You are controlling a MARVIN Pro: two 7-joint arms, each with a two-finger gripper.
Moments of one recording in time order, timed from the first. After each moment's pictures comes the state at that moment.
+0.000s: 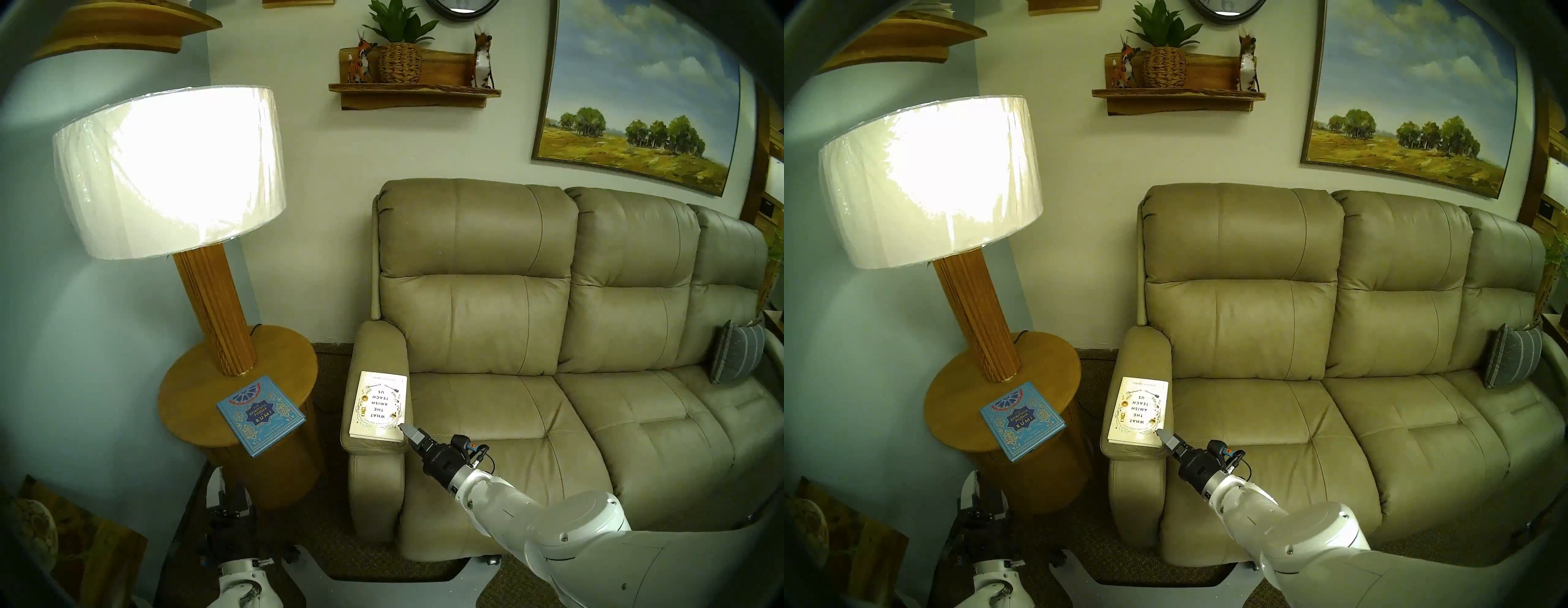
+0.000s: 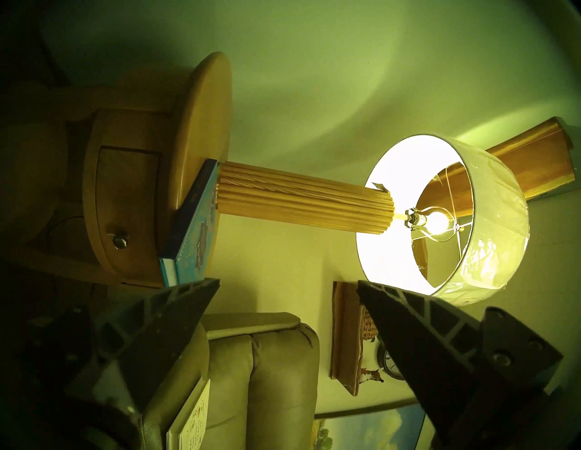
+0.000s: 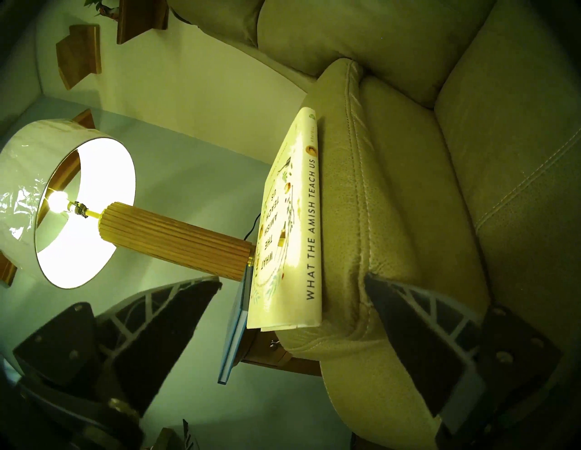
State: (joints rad) left arm 1.94 -1.34 -1.38 -1.12 -2.24 -0.13 -1.12; right arm -1.05 -1.63 2.70 -0.12 -0.40 0.07 1.10
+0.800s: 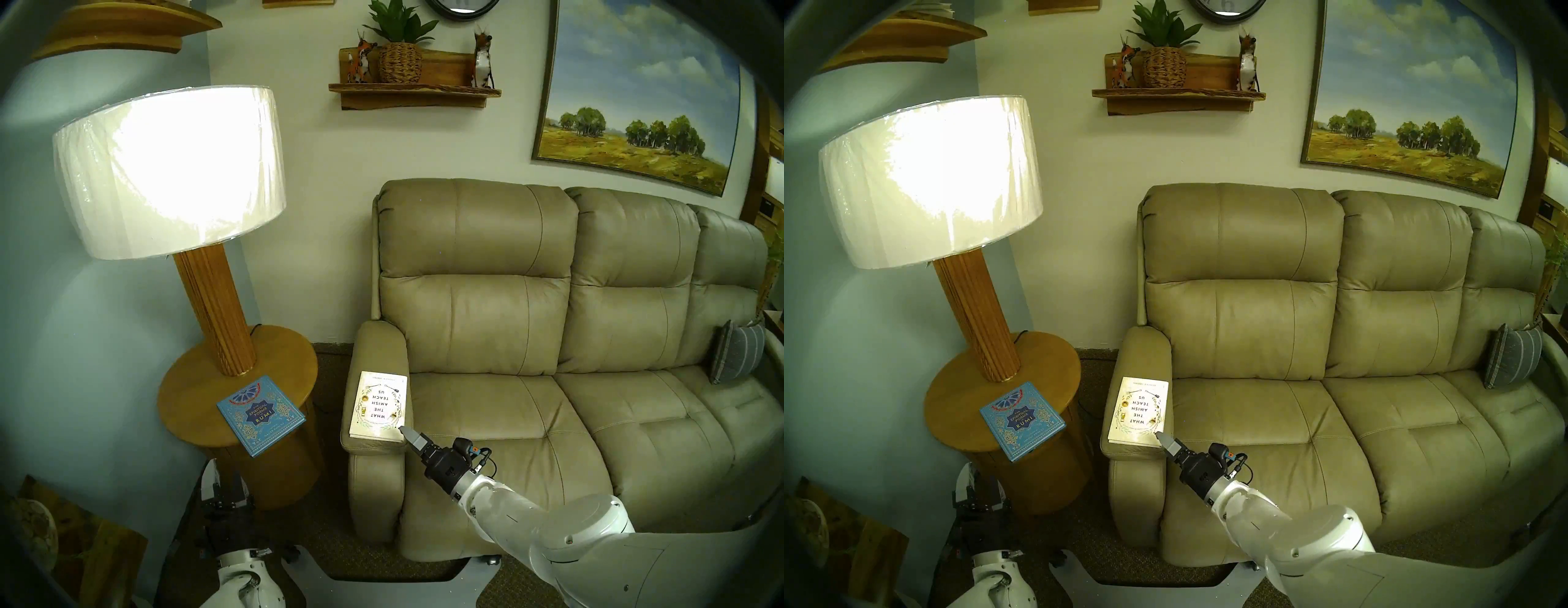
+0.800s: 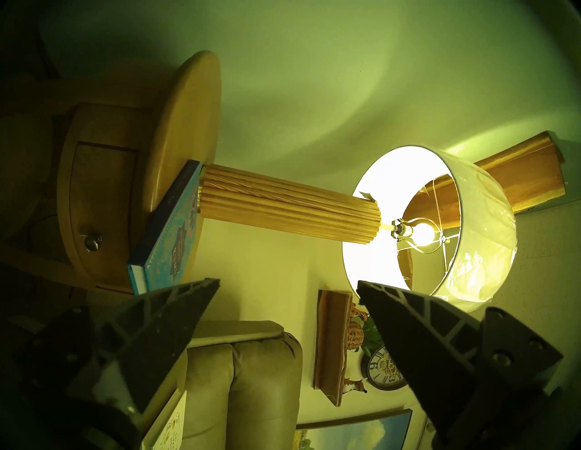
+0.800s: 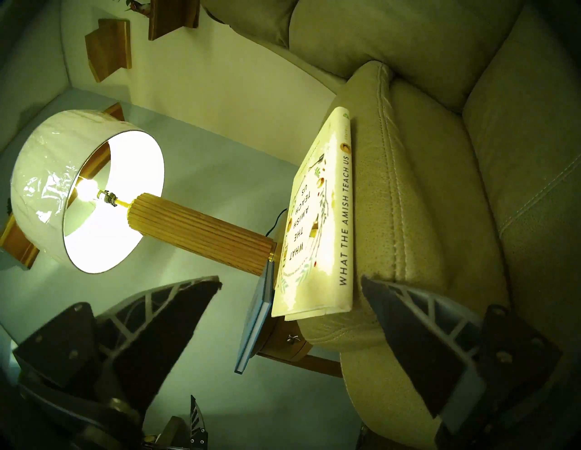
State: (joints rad) left arm 1.93 -1.35 -1.41 -1.14 -2.26 -0.11 -1.12; right arm -1.06 -1.62 2.70 -0.10 -0.40 0.03 1.19
